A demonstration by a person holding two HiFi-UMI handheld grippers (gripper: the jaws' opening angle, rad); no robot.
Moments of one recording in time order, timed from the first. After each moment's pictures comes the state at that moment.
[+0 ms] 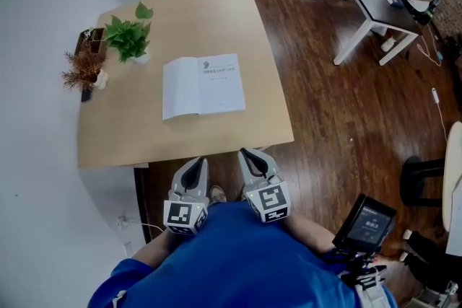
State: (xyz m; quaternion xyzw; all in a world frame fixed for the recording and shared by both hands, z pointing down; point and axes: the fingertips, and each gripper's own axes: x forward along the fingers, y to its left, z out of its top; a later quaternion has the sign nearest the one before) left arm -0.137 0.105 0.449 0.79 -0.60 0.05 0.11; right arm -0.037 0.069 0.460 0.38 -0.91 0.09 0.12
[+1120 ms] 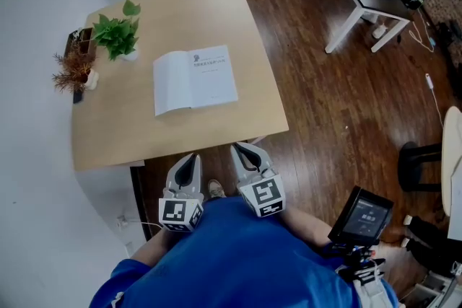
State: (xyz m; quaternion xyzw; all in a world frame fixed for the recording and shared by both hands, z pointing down) left arm -0.139 0.111 0.456 0.79 -0.60 0.05 0.13; right arm -0.039 0.077 0.462 0.38 -0.91 0.10 0.13
